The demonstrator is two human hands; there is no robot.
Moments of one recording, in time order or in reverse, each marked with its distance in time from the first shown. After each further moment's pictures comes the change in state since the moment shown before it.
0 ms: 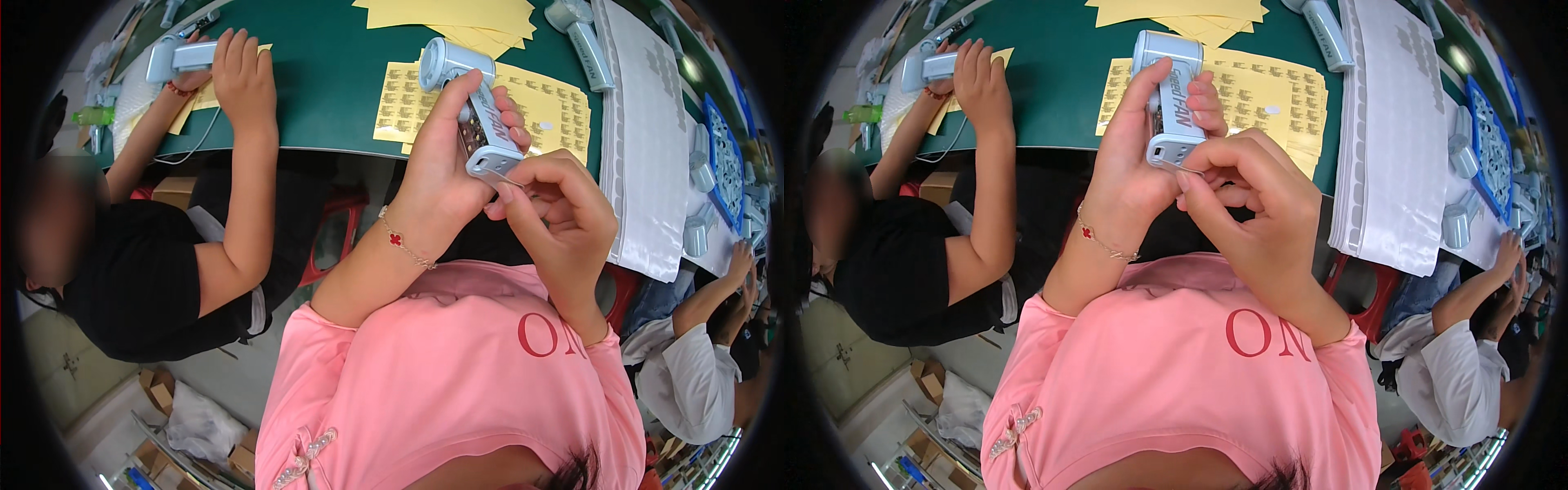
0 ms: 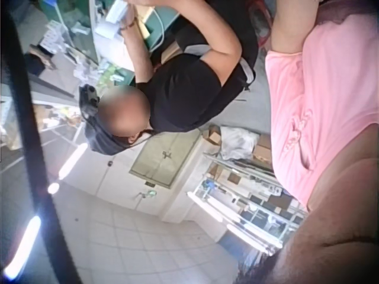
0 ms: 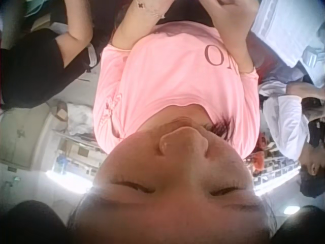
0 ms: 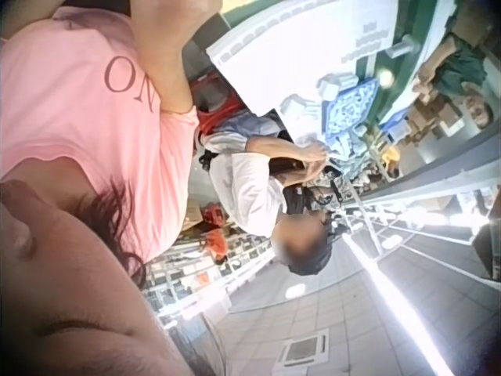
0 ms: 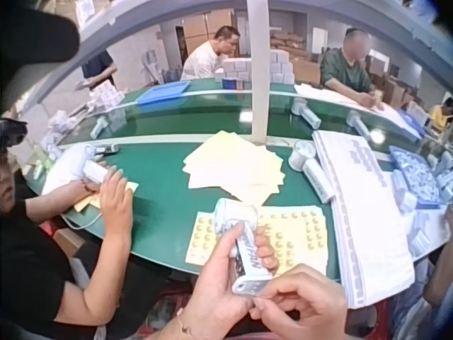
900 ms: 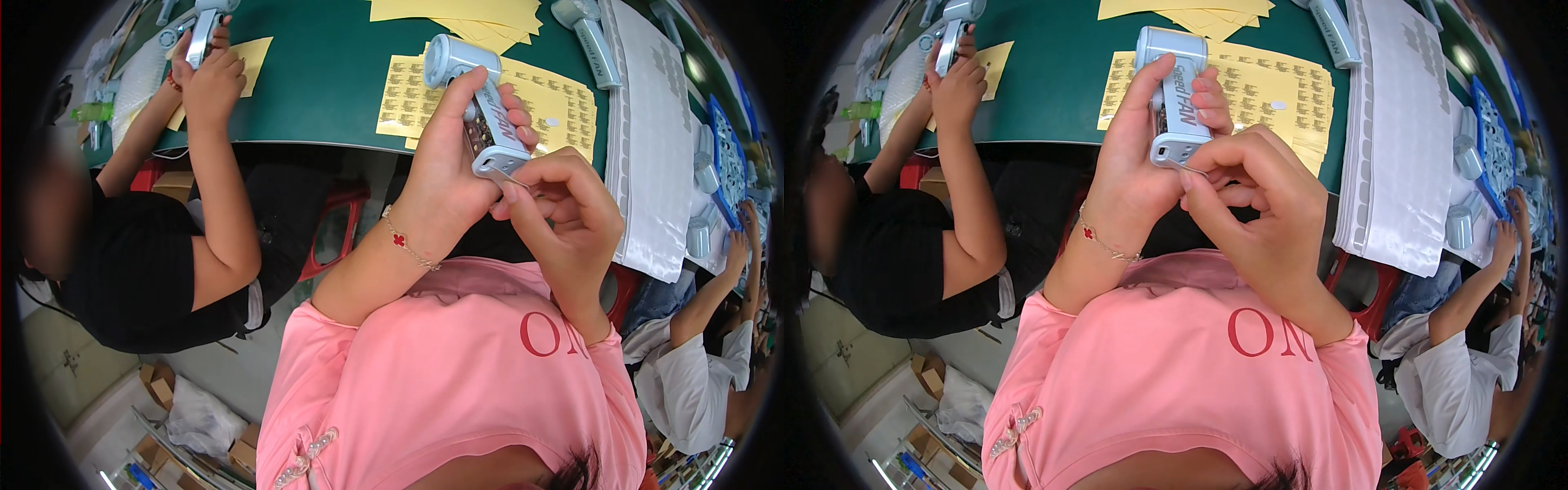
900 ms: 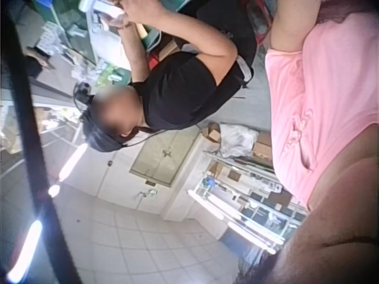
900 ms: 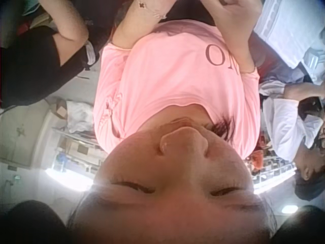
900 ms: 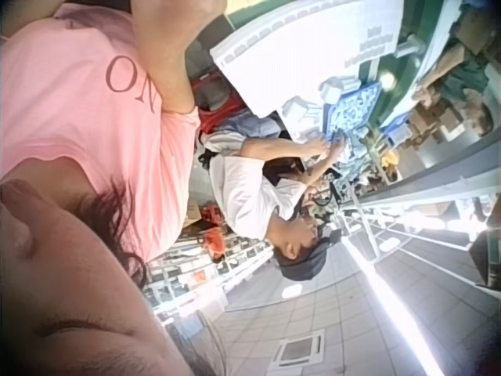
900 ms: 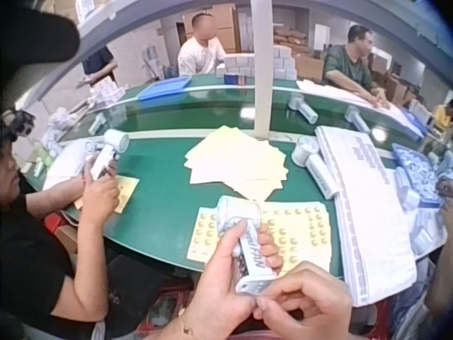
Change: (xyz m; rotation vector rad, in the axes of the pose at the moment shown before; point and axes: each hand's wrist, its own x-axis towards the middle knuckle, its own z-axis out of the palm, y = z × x) left_hand -0.003 -0.001 -0.004 -0.049 -0.016 -0.012; right_hand -0.002 -0.001 0.002 -0.030 -0.007 0.031
